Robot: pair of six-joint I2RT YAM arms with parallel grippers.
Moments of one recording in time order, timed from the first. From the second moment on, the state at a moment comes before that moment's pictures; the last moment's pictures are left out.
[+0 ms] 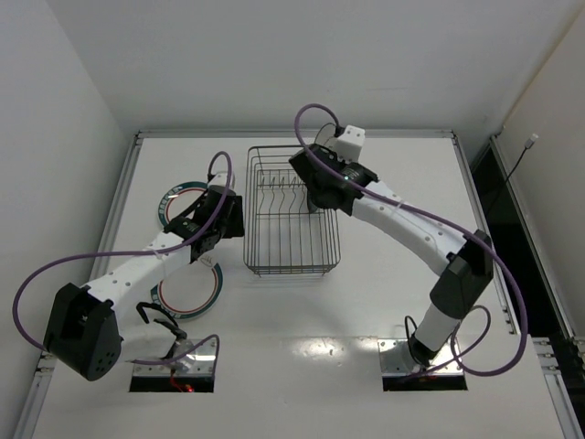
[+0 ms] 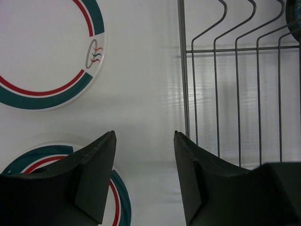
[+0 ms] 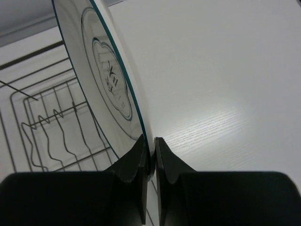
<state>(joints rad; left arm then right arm) -0.48 1.23 0.85 -0.36 -0.34 -0.37 0.76 1.69 1.60 -0.79 0.94 0.85</state>
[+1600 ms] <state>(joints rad) -0.38 1.74 1.16 -0.43 -0.59 -0.35 0.64 1.28 1.13 -0.38 0.79 0.67</state>
